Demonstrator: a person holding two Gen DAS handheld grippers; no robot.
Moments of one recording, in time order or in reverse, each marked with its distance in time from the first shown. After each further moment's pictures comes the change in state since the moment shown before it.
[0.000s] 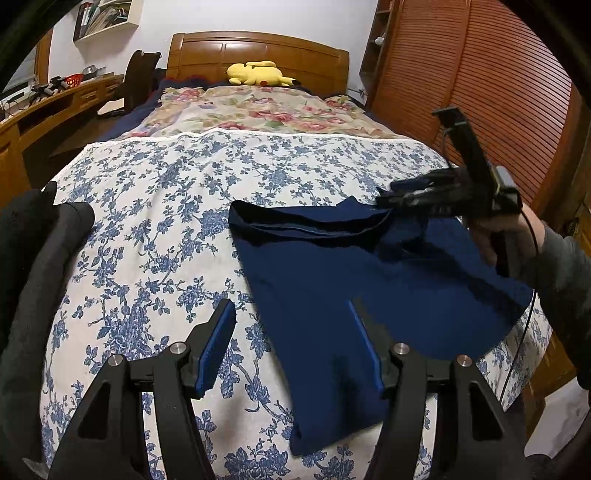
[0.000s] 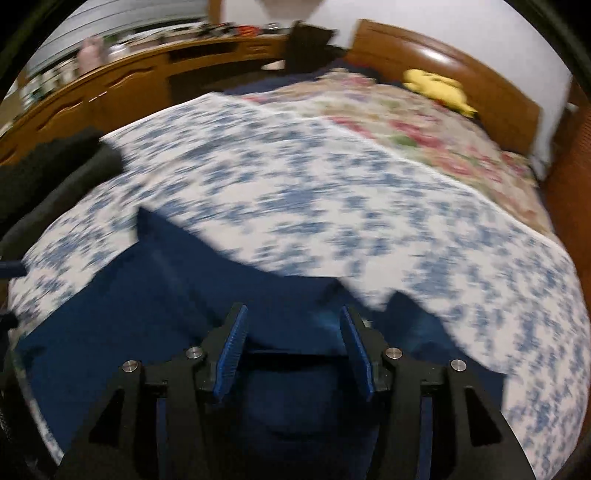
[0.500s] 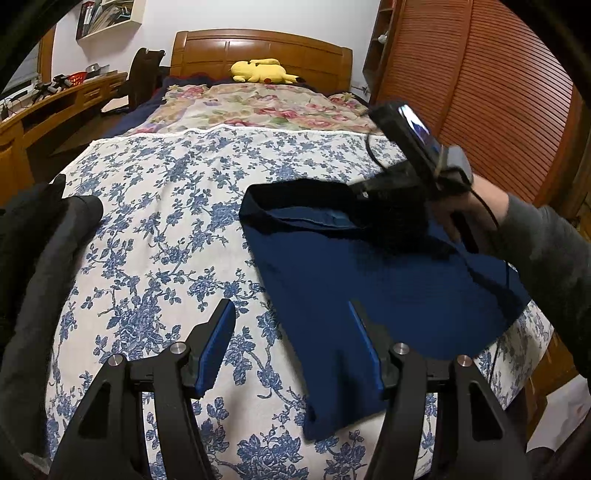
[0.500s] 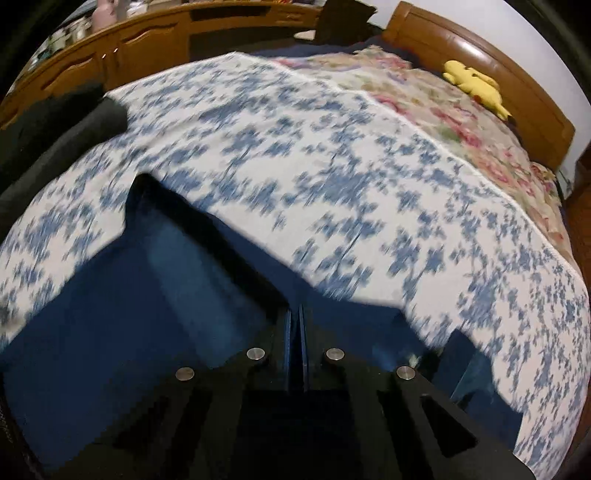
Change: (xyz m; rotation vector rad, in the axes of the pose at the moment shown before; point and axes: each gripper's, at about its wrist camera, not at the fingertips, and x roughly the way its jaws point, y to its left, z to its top) left arm -0.006 0.008 -0.007 -0.003 0.011 0.016; right arm 0.079 0.004 0.053 -0.063 0.090 -0.062
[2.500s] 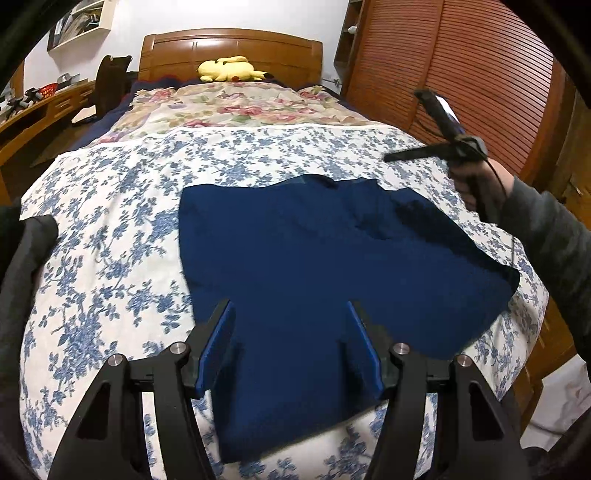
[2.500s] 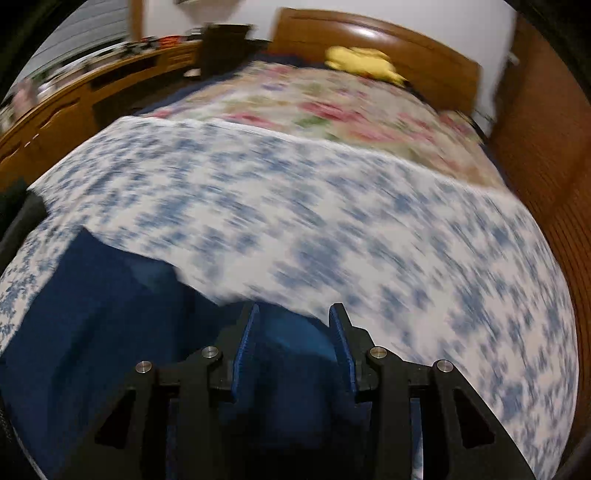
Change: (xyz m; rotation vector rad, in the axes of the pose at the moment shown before) left arm 0.019 -0.060 0.010 0.067 0.016 -0.075; right arm -0.046 -0.149 -0.104 0.378 -0.018 -0.134
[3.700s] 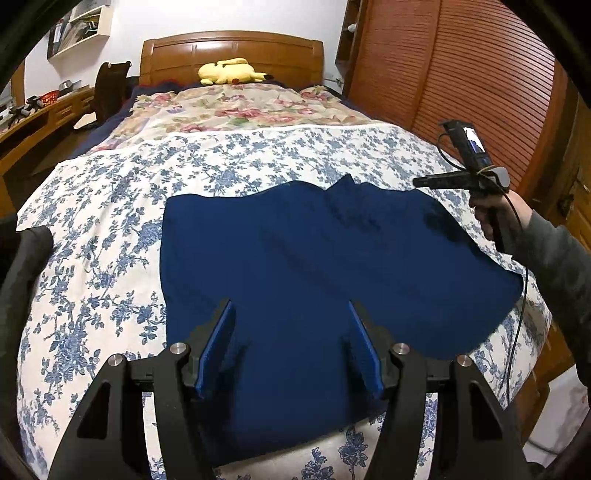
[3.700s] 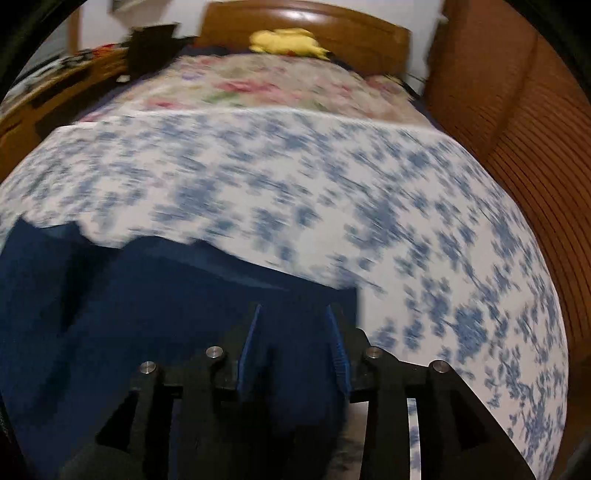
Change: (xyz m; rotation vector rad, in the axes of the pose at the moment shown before) left arm 0.009 -0.028 0.010 0.004 -0.008 0.043; right arm 0.031 -0.057 -0.036 0.059 -0.003 -0.095
